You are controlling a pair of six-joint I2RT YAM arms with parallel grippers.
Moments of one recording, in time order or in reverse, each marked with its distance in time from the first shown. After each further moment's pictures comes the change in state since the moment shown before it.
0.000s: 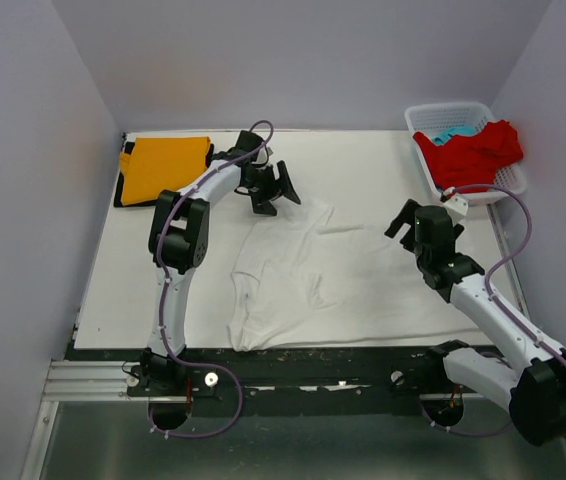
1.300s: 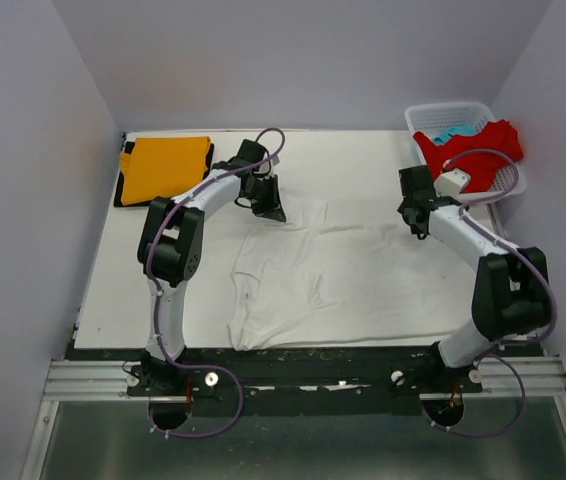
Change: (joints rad) left arm -0.048 -0.147 -0.190 0.029 -0.090 0.188; right arm -0.103 0.494 0.374 -0.262 0.272 0.110
